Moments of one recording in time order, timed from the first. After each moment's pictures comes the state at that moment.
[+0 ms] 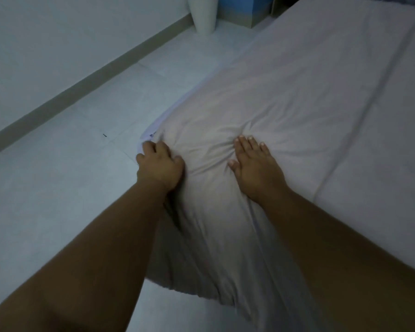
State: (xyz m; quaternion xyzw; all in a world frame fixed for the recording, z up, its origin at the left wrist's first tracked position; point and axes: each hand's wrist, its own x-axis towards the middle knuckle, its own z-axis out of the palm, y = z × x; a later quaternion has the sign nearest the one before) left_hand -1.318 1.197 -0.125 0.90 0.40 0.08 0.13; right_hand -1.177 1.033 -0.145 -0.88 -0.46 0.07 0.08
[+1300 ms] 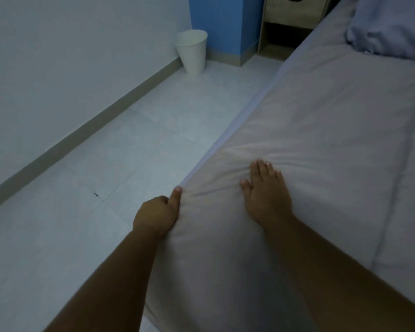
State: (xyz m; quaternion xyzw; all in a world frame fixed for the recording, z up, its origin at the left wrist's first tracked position) left_hand -1.201 1.335 -0.118 0.85 0.47 -0.07 0.22; right_hand -1.045 1.165 -0.139 -0.94 -0.31 0.07 0.11
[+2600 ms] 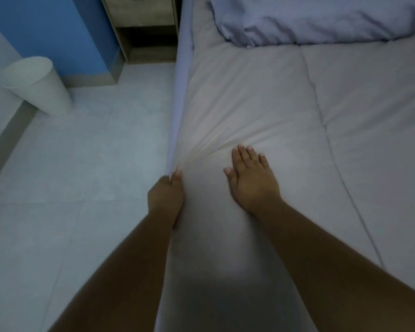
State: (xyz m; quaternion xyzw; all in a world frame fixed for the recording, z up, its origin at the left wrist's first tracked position) left_hand -0.891 1.396 -0.142 0.92 0.22 -0.08 0.32; right_hand -0.878 1.207 -0.143 -0.99 -0.07 0.04 0.11
